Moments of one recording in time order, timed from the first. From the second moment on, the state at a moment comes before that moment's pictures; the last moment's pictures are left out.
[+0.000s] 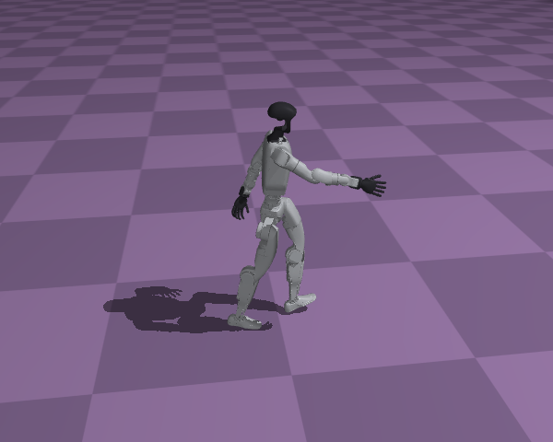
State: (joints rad) left arm 0.44 0.21 -0.17 1.34 -0.55 0.18 -0.21; right arm -1.09 -0.38 0.25 1.12 0.21 0.12 -0.12; waist 0.36 -0.16 0.06; left_leg -0.36 -0.05 0.57 0.31 -0.41 0.10; right_leg 0.21 -0.18 0.04 -0.07 -0.20 0.16
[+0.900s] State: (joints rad) left arm -0.01 0.31 -0.40 1.17 -0.24 0.15 -0.20; right arm -0.34 -0.36 0.18 1.40 0.31 0.14 -0.09; waist -0.01 -0.08 0.07; left_leg -0.30 -0.07 0.20 1.47 -0.45 0.18; right_leg -0.03 -0.25 -0.11 -0.09 -0.04 0.20
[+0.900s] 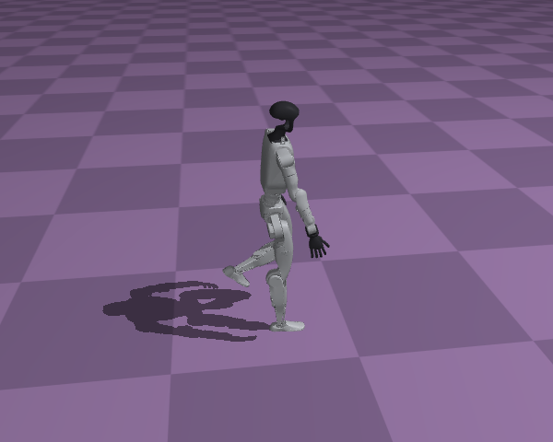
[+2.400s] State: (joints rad) left arm 0.34 0.43 0.48 1.12 -1.97 -0.90 0.18; right arm -0.79 -0.89 0.31 1.44 0.56 -0.23 -0.30; waist 0.23 -0.25 0.03; left_leg -0.81 -0.01 0.37 1.79 -0.64 0.10; right_leg 0.02 -0.29 -0.12 -0.07 -0.11 0.19
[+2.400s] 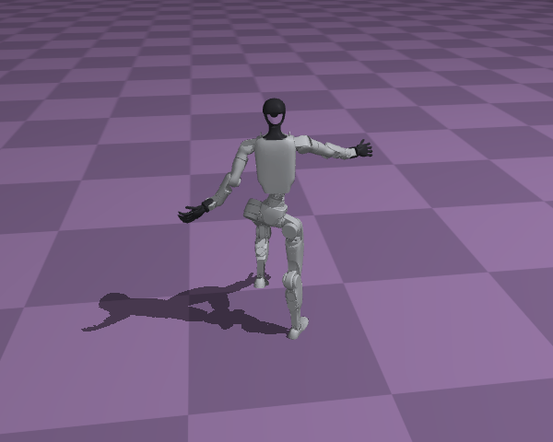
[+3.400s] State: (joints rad) left arm -0.79 0.35 -0.26 0.68 -0.83 -0.11 -0.10; right arm 0.21 -0.16 0.66 1.39 -0.42 0.07 0.51; waist -0.10 -0.03 0.13; left_leg 0.39 -0.09 -0.43 0.01 -0.28 -0.02; right_leg -0.11 -0.17 -0.04 -0.02 -0.02 0.20
